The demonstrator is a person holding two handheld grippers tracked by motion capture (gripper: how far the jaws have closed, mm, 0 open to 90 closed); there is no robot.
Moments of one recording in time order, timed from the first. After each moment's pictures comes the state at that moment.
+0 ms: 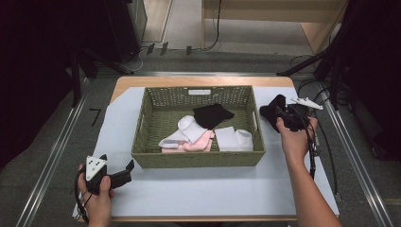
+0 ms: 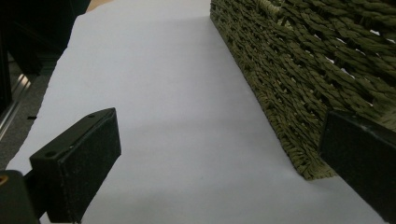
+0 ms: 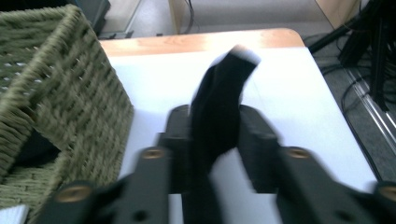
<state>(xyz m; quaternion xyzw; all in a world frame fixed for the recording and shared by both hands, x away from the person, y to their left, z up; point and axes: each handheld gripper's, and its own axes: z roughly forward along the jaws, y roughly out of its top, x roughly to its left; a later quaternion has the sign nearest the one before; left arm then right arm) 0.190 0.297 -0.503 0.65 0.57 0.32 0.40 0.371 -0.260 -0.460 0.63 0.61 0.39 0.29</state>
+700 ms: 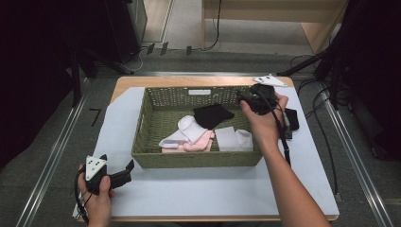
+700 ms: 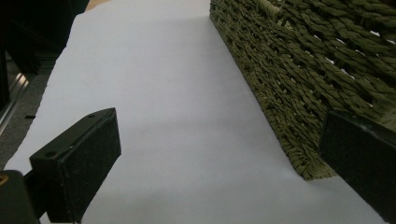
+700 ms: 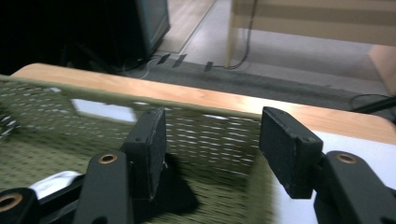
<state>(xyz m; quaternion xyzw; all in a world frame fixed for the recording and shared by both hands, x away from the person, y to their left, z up) 0.190 0.298 -0.503 0.64 0.57 0.31 0.41 0.377 -0.145 -0.384 0.53 0.67 0.44 0.29</state>
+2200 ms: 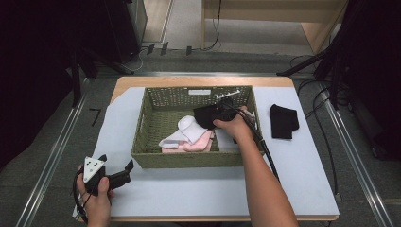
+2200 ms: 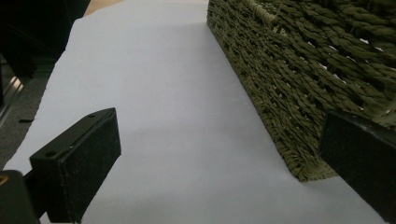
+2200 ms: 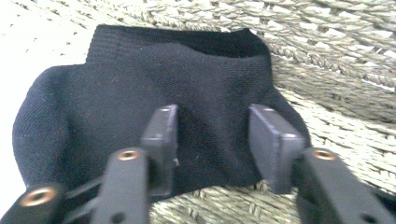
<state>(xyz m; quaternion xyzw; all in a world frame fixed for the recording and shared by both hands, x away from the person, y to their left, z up) 0.187 0.300 -0.503 0.64 0.56 0.31 0.42 0.429 -0.078 -0.495 0.53 0.79 0.30 0.13</state>
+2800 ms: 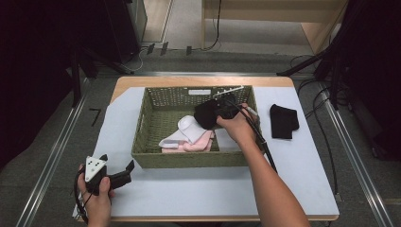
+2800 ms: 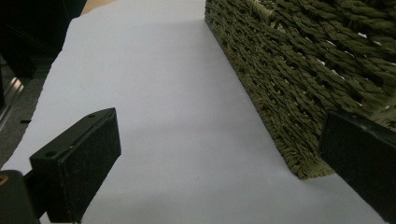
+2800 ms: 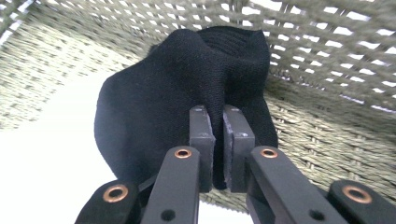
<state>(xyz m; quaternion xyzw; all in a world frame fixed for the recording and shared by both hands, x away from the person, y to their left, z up) 0.189 0.298 -0.503 0.65 0.56 0.32 0.41 0.409 -0.081 -0.452 0.52 0.78 0.33 0.12</state>
